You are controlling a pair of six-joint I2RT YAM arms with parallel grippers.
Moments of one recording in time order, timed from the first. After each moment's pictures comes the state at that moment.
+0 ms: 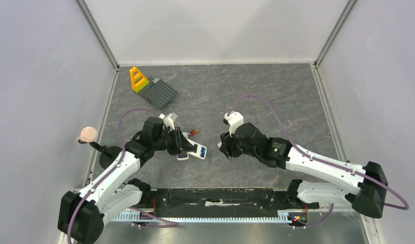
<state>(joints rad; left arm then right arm) -0.43 0.92 0.54 -0.34 0.54 -0.74 1.03 1.10 0.83 -0.37 0.19 0.35</state>
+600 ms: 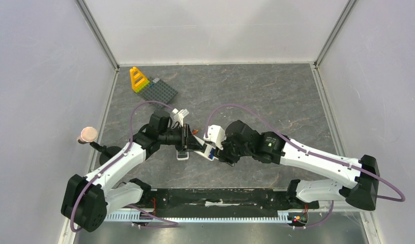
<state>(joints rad) -0.46 1.07 0.62 -0.23 0.76 -0.68 1.08 1.19 1.03 -0.60 -0.06 -0.16</state>
